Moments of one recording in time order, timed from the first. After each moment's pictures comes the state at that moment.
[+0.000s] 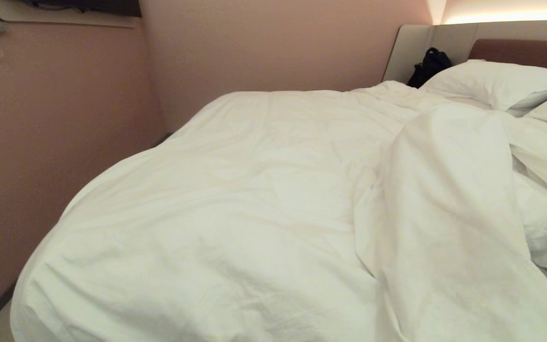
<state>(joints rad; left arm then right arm) 0.00 0.00 0.00 -0.06 0.02 0.00 0.34 1.20 -1.70 1.00 0.16 0.26</state>
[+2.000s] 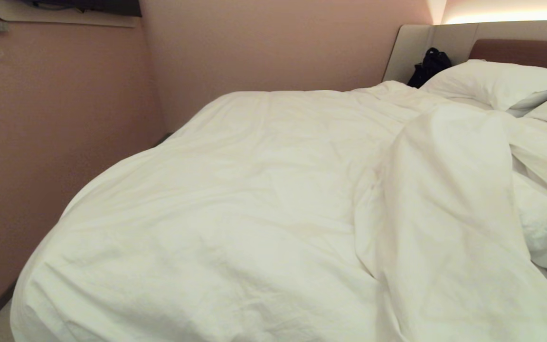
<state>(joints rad) 0.00 0.00 0.00 -0.06 0.02 0.00 0.03 1.26 -1.61 0.76 -0.03 0.22</state>
